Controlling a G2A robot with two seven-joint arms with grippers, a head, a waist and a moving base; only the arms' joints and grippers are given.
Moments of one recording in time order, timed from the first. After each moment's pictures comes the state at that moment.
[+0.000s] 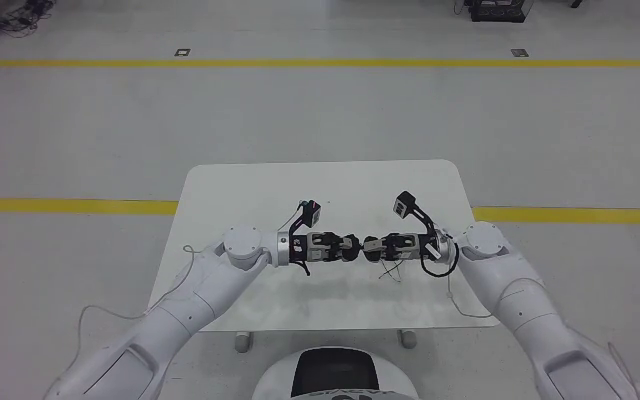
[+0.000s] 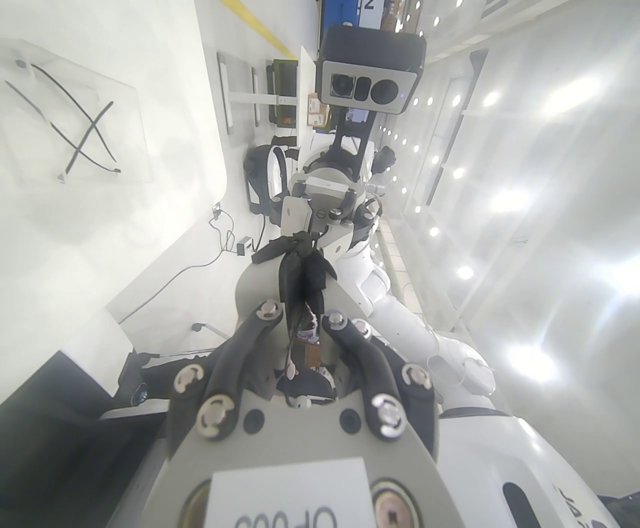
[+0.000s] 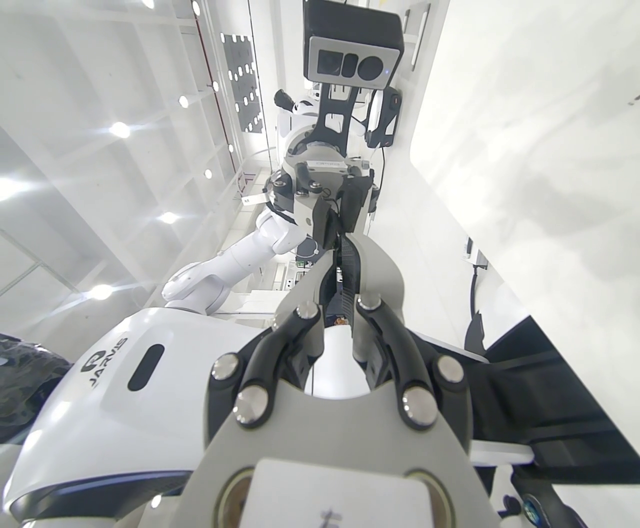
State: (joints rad) left arm 1.02 -1.19 -0.71 -1.16 -0.59 -0.16 -0.94; right arm -1.10 -1.12 1.01 -1.01 0.55 -0.34 1.35
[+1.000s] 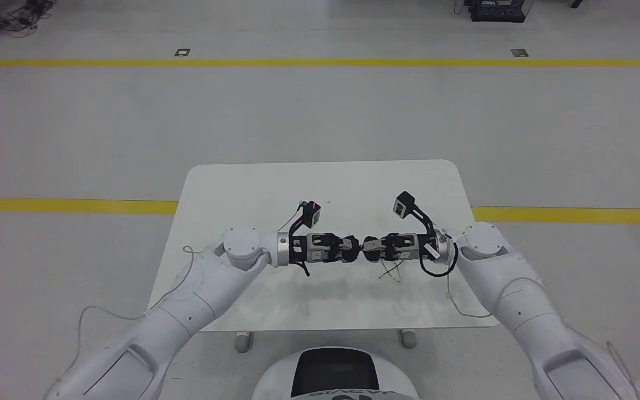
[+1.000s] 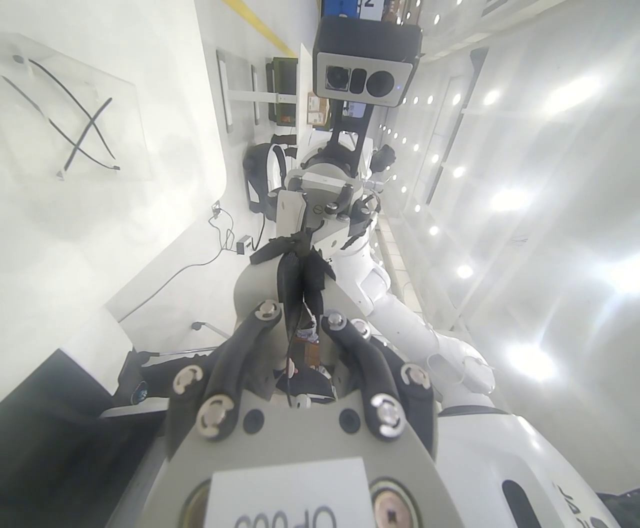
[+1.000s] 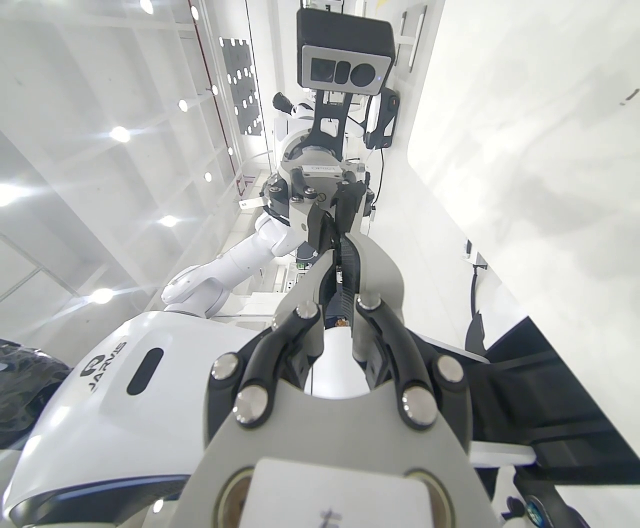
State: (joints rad) left arm 1.02 -1.19 -0.72 -1.16 -0.59 -0.15 -0.95; right arm -1.09 -1.13 1.01 -1.00 0.55 -0.34 1.35
